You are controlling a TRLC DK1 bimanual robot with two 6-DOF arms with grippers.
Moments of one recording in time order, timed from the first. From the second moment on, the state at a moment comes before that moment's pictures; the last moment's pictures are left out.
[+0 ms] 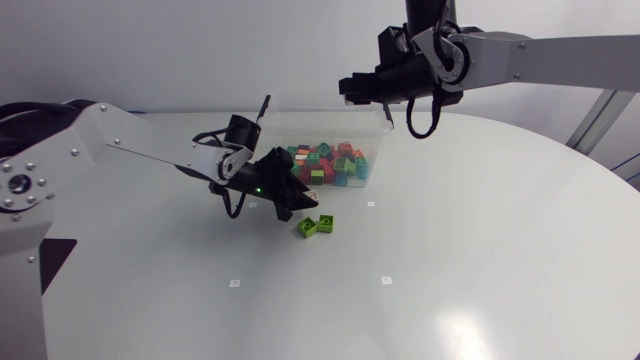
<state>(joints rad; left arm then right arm) -0.33 2.20 1.36 -0.07 0.76 0.70 0.34 1.92 1.58 -0.19 -0.17 0.13</state>
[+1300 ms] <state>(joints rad) -0.28 2.04 1.57 0.02 0.35 0.19 0.41 1.81 1.39 -0.24 -0.05 0.10</state>
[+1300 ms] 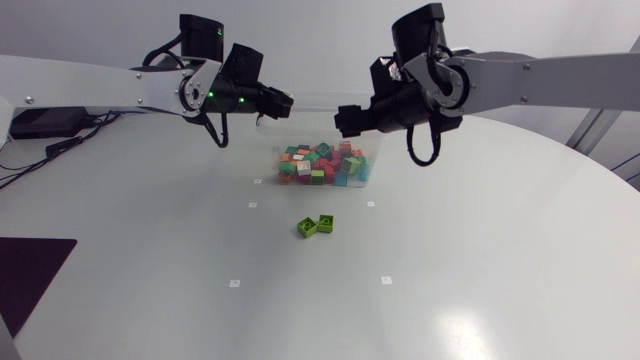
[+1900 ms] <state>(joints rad) -0.30 2.08 1.60 0.04 0.28 0.16 0.54 1.78 1.24 -0.36 -0.04 0.12</state>
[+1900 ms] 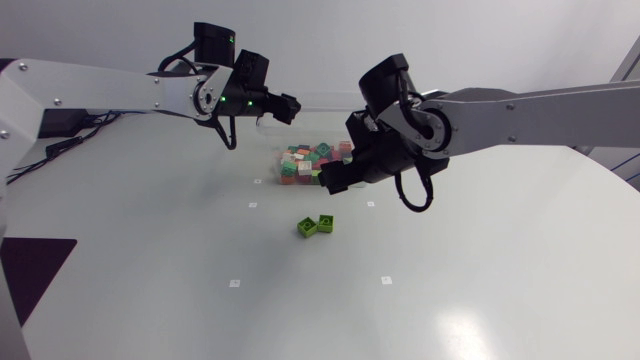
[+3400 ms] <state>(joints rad) -0.31 1.65 0.88 0.06 0.44 0.60 0.57 2.28 1.67 -0.74 -0.03 0.33</state>
